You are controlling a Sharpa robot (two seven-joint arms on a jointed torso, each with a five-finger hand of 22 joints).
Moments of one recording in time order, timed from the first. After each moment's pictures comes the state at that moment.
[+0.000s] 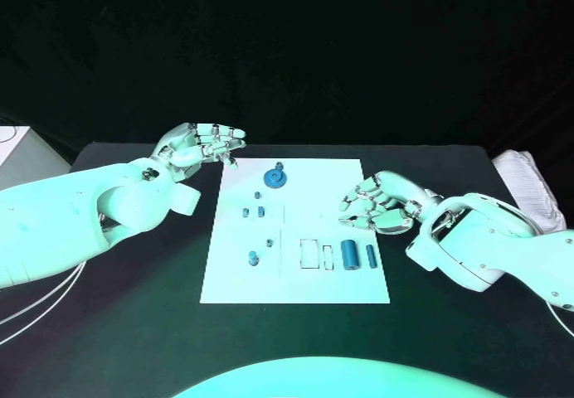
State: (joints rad) left arm 1.21 -0.92 -0.03 1.45 -0.15 -0.13 0.38; left_hand 1.36 -0.21 0.52 0.06 0.24 0.82 0.21 0.24 0.32 0.87 0.15 0.49 0.17 0.90 0.08 1.15 0.47 0.17 0.86 0.18 0.87 0.58; right arm 1.22 -1.04 -0.16 1.84 -1.11 -0.44 -0.12; right_hand 1.35 -0.20 0.26 0.28 0.16 1.00 0.11 0.21 0.43 1.32 0.04 1.27 1.07 1.47 -0.05 1.44 1.22 0.09 1.46 0.06 1.22 1.23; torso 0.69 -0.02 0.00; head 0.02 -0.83
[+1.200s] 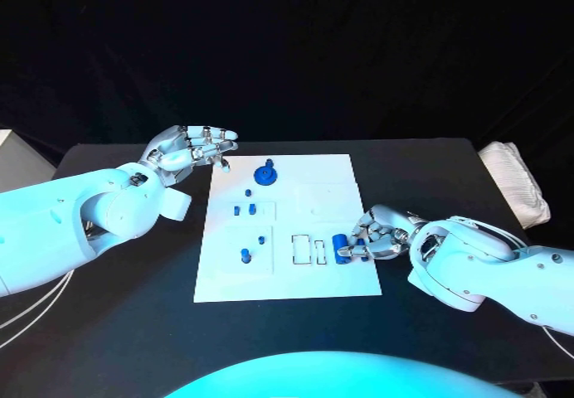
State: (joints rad) left arm 1.20 -0.95 -0.03 1.50 -0.15 -0.13 0.38; left_hand 1.36 -0.21 0.52 0.06 0.24 0.82 0.21 0.24 0.32 0.87 0.15 0.49 0.17 0.90 0.08 1.15 0.47 0.17 0.86 0.18 0.87 0.58; right arm 1.12 -1.02 -0.18 1.85 -1.29 -0.38 -0.45; right_hand 1.19 -0.15 0.00 0.29 0.19 0.99 0.11 0.29 0.44 1.46 0.02 1.46 1.31 1.47 -0.05 1.53 1.31 0.06 1.46 0.05 1.35 1.31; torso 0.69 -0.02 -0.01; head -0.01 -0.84
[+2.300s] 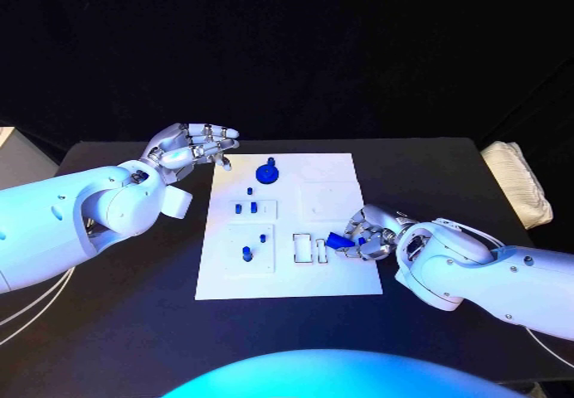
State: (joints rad) left arm 1.20 -0.96 -0.03 1.50 -0.14 -0.13 0.38; left_hand 1.36 -0.21 0.52 0.06 0.24 0.82 0.21 0.24 0.32 0.86 0.15 0.49 0.17 0.90 0.08 1.15 0.47 0.17 0.86 0.18 0.87 0.58; right arm 1.10 -0.94 -0.17 1.79 -1.34 -0.42 -0.50; right_hand 1.36 -0.14 0.11 0.29 0.29 1.02 0.10 0.33 0.42 1.47 0.00 1.47 1.31 1.47 -0.06 1.54 1.31 0.06 1.46 0.04 1.40 1.31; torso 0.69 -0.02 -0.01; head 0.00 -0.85
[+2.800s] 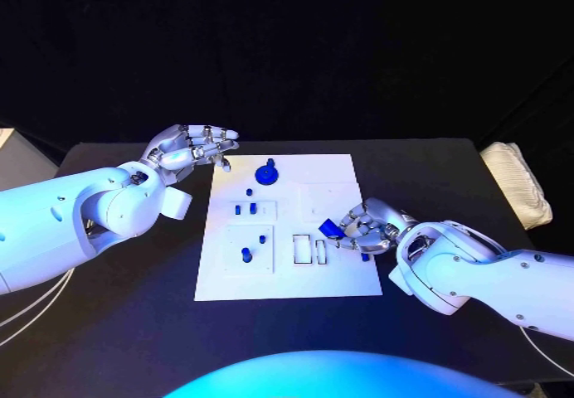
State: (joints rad) left arm 1.20 -0.96 -0.03 1.50 -0.14 -0.13 0.38; left_hand 1.36 -0.21 0.52 0.06 0.24 0.82 0.21 0.24 0.32 0.86 0.15 0.49 0.17 0.90 0.08 1.15 0.47 0.17 0.86 0.18 0.87 0.58; right arm 1.12 -0.96 -0.17 1.86 -1.18 -0.57 -0.42; right_hand 1.28 -0.12 0.16 0.30 0.30 1.02 0.10 0.33 0.42 1.47 -0.01 1.49 1.31 1.46 -0.07 1.55 1.31 0.05 1.46 0.03 1.42 1.31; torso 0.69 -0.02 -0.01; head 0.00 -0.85
